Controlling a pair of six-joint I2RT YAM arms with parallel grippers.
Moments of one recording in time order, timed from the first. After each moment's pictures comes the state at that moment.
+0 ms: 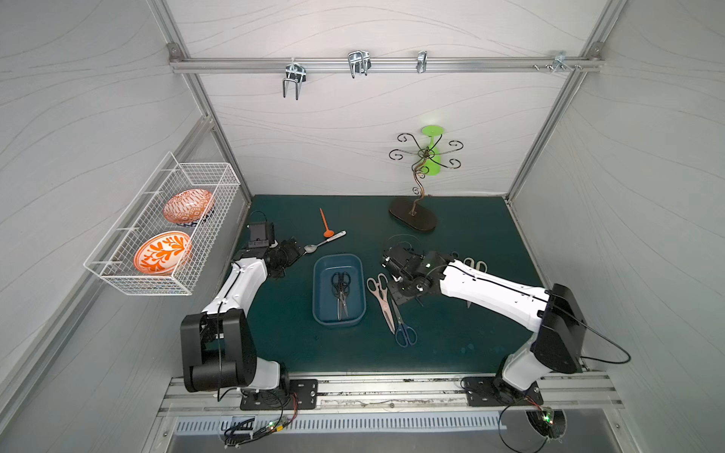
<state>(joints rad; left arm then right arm) 0.14 1.43 0.98 -0.52 0.23 -0.63 1.01 1.57 1.26 -0.94 0.15 0.40</state>
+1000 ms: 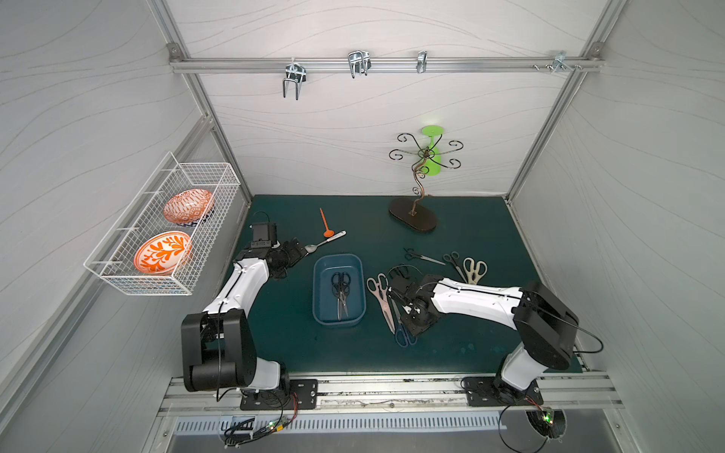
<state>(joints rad) 0.11 1.43 0.97 -0.52 0.22 -0.63 1.03 1.67 1.03 -0.92 0.07 0.37</state>
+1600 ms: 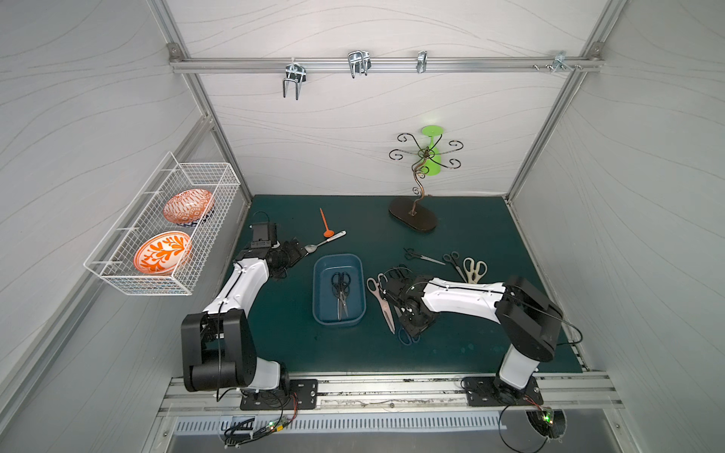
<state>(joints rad) 0.11 1.43 0.97 -0.52 0.21 -0.63 1.02 1.75 1.06 -0.94 0.13 0.36</state>
